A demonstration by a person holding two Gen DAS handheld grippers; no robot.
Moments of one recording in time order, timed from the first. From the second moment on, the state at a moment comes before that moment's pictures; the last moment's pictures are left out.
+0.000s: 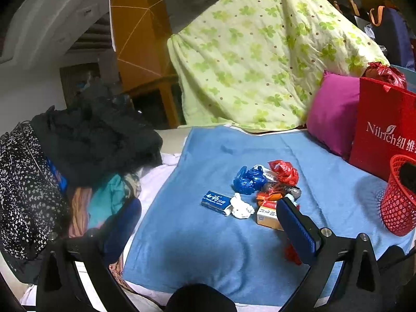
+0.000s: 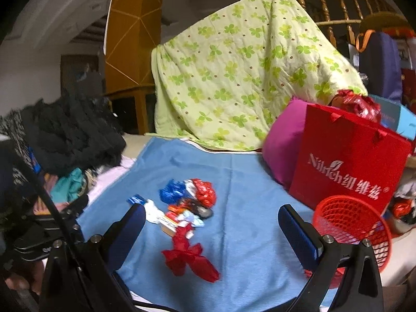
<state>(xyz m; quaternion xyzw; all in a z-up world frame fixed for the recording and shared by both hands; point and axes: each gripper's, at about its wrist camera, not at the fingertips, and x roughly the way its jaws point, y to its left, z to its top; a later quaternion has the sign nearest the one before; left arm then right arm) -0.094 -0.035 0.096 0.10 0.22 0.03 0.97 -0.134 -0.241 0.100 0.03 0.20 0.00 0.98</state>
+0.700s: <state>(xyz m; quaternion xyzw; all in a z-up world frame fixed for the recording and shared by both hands) -0.076 -0.025 0.071 0.09 0.25 0.03 0.96 -0.105 -0.248 0.062 0.07 0.28 0.04 0.96</state>
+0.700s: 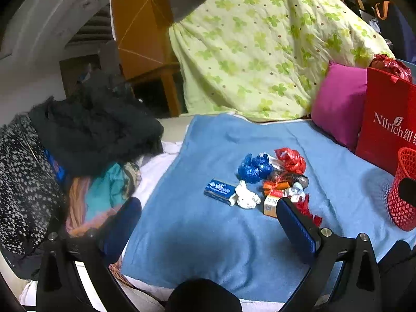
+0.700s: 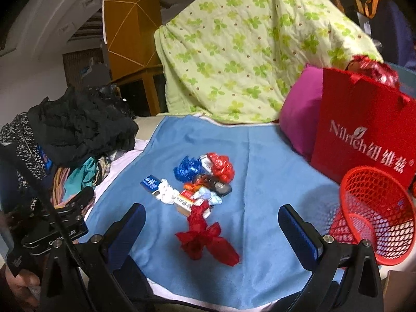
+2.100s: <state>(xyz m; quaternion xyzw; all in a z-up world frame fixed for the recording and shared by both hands) 0.162 -0.020 -0.106 -0.22 0.52 -0.04 0.82 -0.005 -0.291 -0.079 0.23 0.41 0.16 0.87</state>
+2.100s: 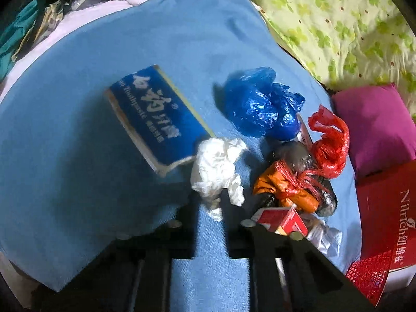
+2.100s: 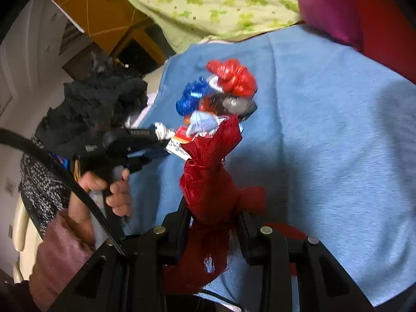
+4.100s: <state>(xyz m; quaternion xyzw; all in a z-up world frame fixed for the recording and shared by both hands) -0.023 -0.166 0.024 0.10 0.37 -0.21 0.90 -0.156 -0.446 0.073 0.29 0.17 0.05 0.94</state>
